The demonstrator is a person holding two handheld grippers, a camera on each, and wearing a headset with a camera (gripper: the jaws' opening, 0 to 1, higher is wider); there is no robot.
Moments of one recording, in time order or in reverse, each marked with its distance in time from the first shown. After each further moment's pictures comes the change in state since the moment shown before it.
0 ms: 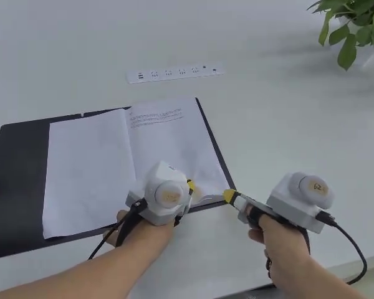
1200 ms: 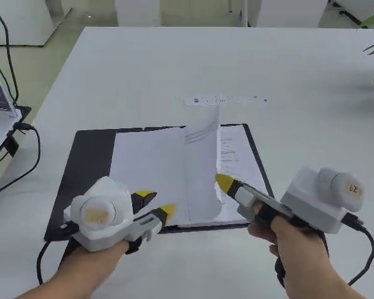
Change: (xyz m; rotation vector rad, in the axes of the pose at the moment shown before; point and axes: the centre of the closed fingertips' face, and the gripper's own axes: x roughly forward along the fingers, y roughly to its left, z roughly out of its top) left arm -0.187 0.096 -0.017 -0.184 -0.105 0.109; right arm -0.028 0.212 -0.011 -0.180 -0.003 0.487
